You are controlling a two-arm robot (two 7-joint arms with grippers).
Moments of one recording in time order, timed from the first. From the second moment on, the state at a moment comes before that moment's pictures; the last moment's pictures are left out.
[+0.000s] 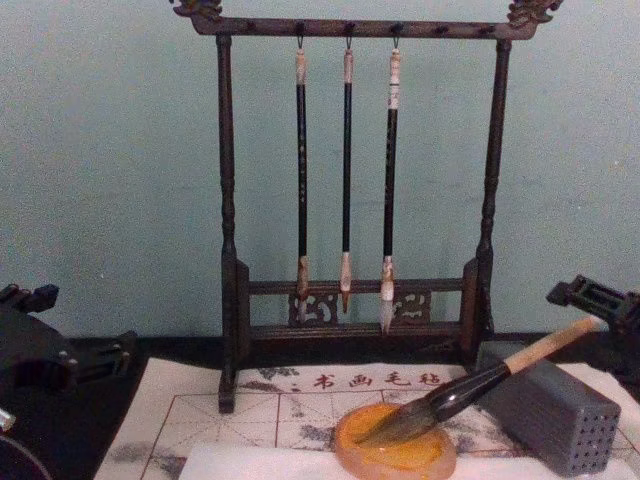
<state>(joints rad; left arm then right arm) -0.20 0.60 0.45 -1.41 -0.25 -0.12 0.03 0.33 0.48 -0.44 -1.28 1.46 0.16 0.14</state>
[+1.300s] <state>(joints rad) -0.20 0.60 0.45 -1.41 -0.25 -0.12 0.03 0.20 0.64 -0.61 -1.55 0.74 -0.06 -0.04</state>
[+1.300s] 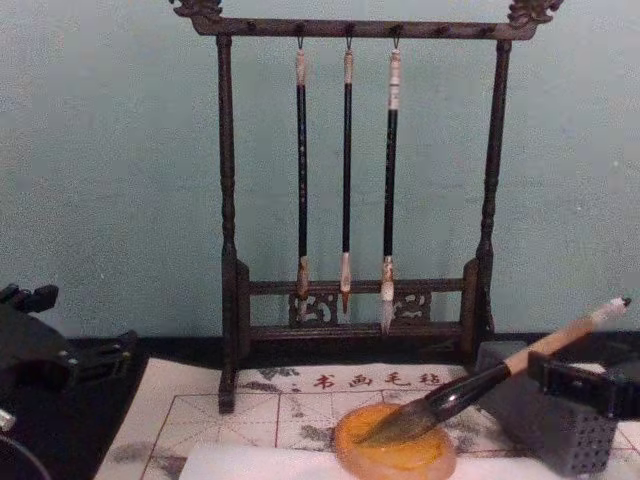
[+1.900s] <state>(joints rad) -0.20 0.60 0.45 -1.41 -0.25 -0.12 0.03 0.20 0.64 -0.62 -1.54 0.67 -0.06 -0.06</state>
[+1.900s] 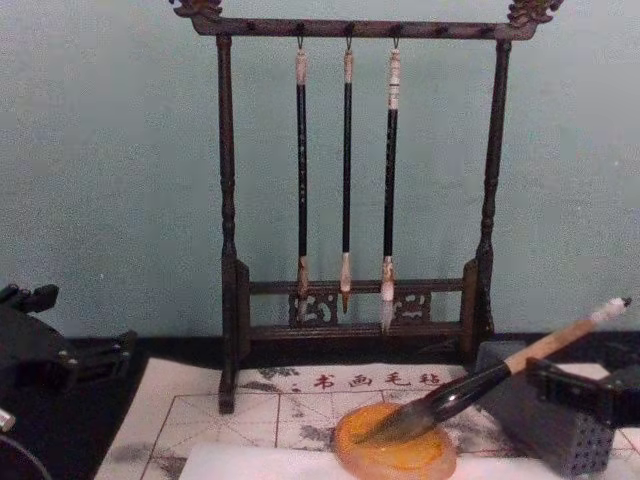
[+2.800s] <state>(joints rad) -0.20 0.60 0.45 -1.41 -0.25 -0.12 0.03 0.20 0.64 -0.62 -1.54 0.68 -0.06 -0.06</state>
